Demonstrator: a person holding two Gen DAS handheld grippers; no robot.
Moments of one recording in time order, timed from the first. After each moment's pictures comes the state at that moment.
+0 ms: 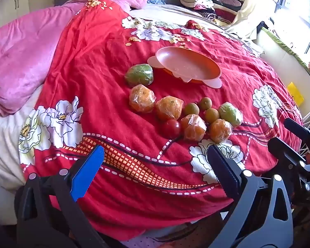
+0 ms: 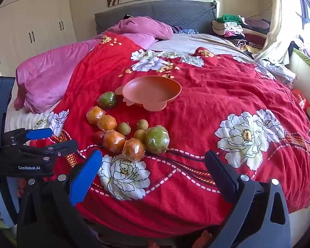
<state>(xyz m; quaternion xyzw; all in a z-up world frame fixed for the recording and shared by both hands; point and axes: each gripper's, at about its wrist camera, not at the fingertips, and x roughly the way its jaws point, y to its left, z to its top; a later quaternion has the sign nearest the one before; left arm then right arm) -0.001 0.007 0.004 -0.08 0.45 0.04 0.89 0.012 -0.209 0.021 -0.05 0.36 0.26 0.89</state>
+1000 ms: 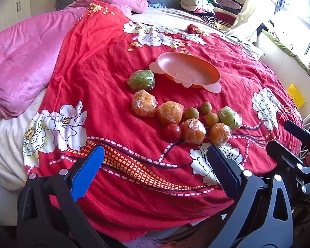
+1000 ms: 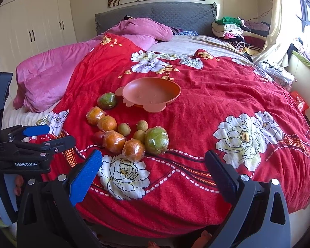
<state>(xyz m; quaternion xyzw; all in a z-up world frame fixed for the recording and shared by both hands) -0.005 0.003 0.013 -0.07 0.43 0.05 0.90 0.013 -0.212 0.027 -0.05 0.36 0.26 0.90</state>
